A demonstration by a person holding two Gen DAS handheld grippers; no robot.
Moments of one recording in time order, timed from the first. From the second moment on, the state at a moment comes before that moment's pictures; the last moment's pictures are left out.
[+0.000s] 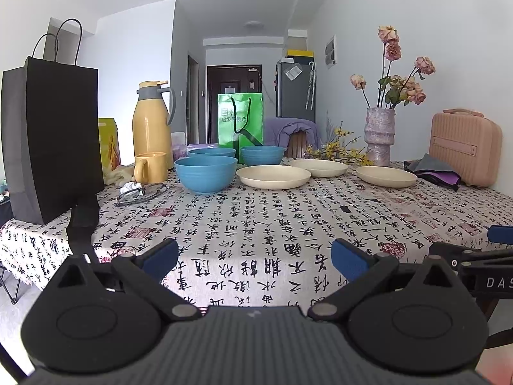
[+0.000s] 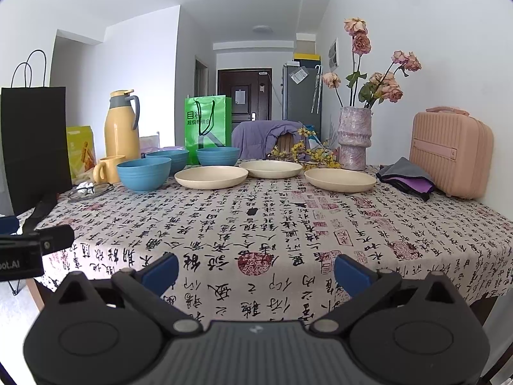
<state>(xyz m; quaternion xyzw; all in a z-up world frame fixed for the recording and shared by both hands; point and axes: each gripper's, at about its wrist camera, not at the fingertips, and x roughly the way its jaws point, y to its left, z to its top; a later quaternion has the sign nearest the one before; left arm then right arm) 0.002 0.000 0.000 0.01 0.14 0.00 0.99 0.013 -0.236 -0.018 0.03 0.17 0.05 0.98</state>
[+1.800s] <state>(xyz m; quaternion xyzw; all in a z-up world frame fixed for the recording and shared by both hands) -0.001 0.000 0.003 0.01 0.13 0.00 0.99 0.015 -0.236 -0.018 0.03 0.17 0.05 0.98</state>
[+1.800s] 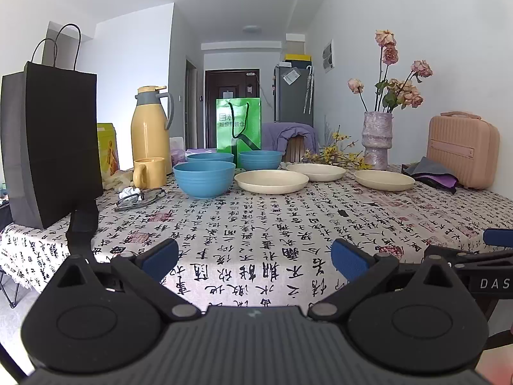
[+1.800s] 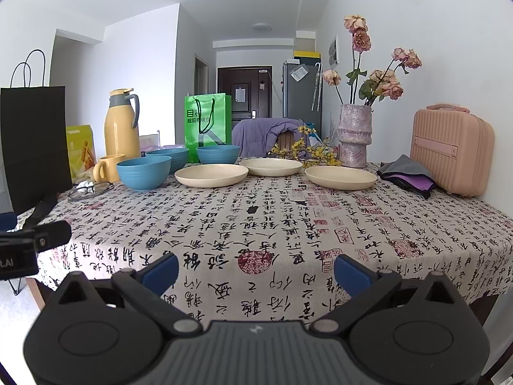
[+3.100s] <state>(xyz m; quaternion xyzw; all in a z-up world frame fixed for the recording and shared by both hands) 0.096 -0.011 0.046 0.00 0.15 0.02 0.99 0.111 -0.275 0.021 0.05 0.14 0.05 0.99</state>
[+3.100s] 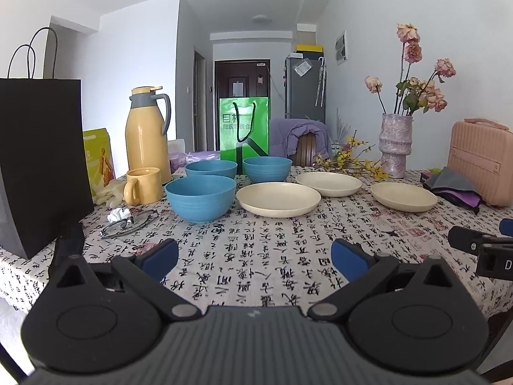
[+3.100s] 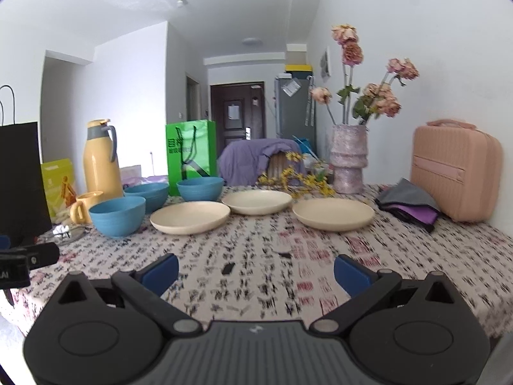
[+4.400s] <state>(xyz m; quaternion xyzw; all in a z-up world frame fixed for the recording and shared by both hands) 0.442 -0.017 -0.014 -0.06 0.32 0.08 0.94 0.537 -0.220 -0.035 0.08 0.33 0.19 0.92</state>
